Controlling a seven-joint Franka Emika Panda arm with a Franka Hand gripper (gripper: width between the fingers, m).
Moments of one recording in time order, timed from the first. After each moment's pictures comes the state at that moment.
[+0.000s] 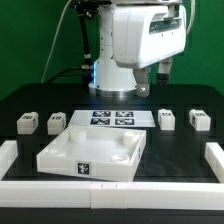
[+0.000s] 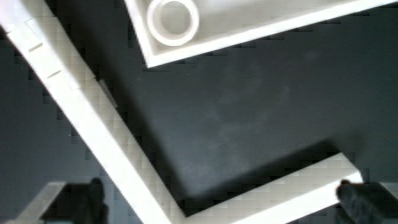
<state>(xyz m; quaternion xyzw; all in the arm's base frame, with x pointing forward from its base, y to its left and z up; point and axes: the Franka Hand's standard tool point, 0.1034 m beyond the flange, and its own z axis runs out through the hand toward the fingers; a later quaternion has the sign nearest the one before) 0.582 0.040 0.145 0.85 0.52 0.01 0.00</state>
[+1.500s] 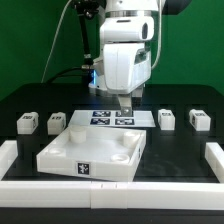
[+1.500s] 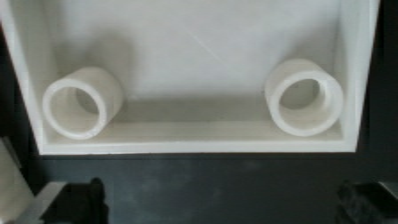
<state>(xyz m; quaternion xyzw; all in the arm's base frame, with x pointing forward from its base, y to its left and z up) 0.510 0.012 0.087 0.79 0.60 0.05 0.03</state>
